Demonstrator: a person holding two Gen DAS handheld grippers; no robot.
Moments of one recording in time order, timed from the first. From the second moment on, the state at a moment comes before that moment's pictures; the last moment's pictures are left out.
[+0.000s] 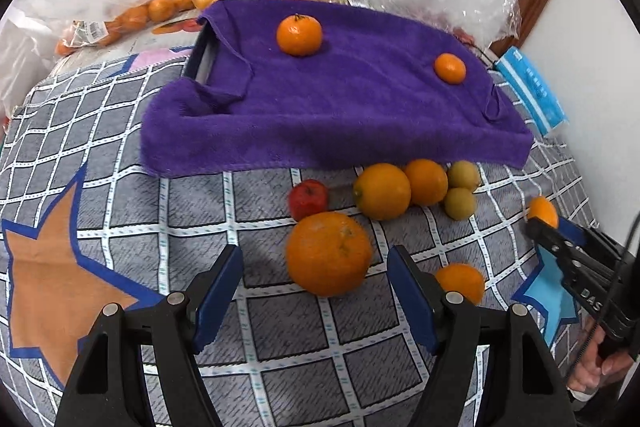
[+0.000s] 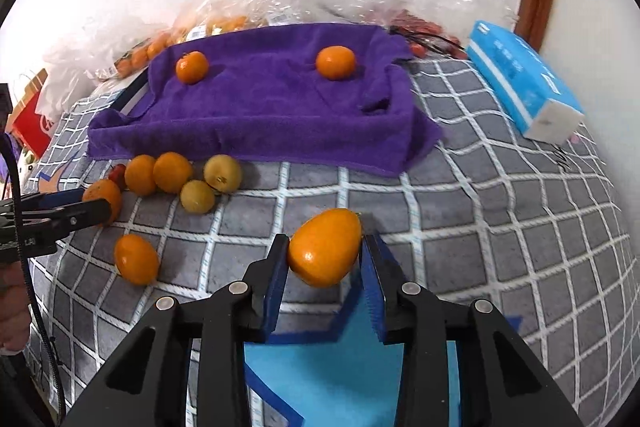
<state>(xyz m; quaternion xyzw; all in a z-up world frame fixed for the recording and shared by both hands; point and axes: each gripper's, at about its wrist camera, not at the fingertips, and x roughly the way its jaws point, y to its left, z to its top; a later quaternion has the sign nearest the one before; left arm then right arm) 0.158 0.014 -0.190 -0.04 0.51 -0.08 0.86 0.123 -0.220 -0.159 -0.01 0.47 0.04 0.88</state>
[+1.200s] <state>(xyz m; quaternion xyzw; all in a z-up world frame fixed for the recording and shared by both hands) 0.118 0.045 -0.062 -0.07 0.41 -0.07 0.90 0.109 -0.199 -0.036 -0.01 0.38 0.03 0.92</state>
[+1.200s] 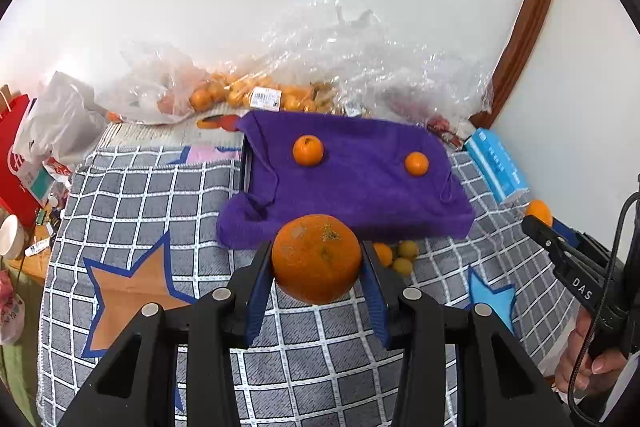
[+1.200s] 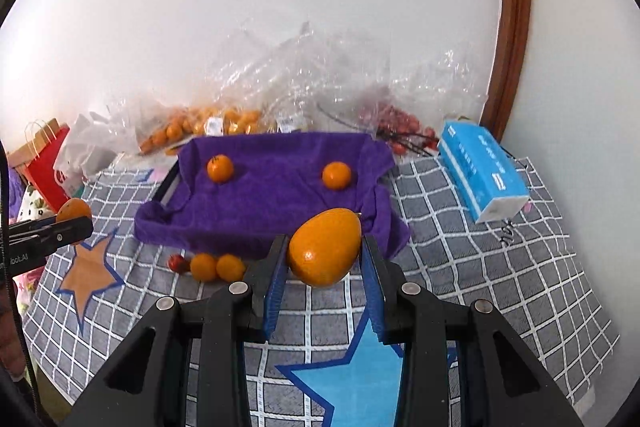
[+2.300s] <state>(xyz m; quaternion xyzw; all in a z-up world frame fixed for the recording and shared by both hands) 0.138 0.047 -0.022 -0.07 0.38 -0.07 0.92 0.133 -0.190 0.002 -0.01 0.35 0.03 0.94</state>
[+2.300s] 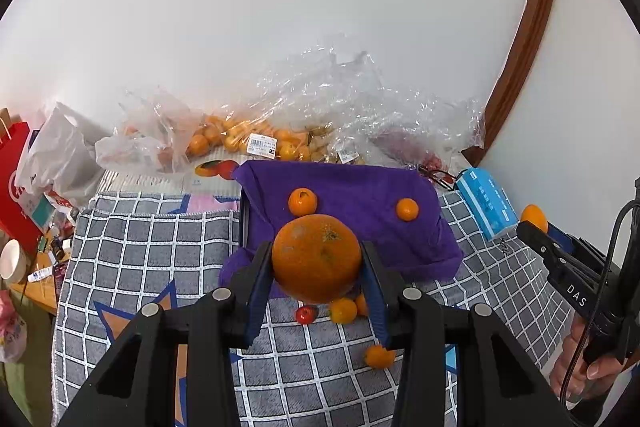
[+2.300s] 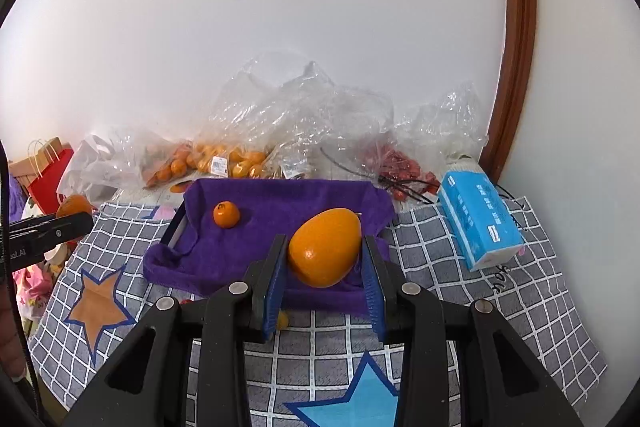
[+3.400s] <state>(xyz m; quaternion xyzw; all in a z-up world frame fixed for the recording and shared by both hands) 0.212 0.046 -0.043 -0.08 0.39 -0.07 0.91 0.207 -0.188 -0.031 -0.01 0.38 0.04 0.93</state>
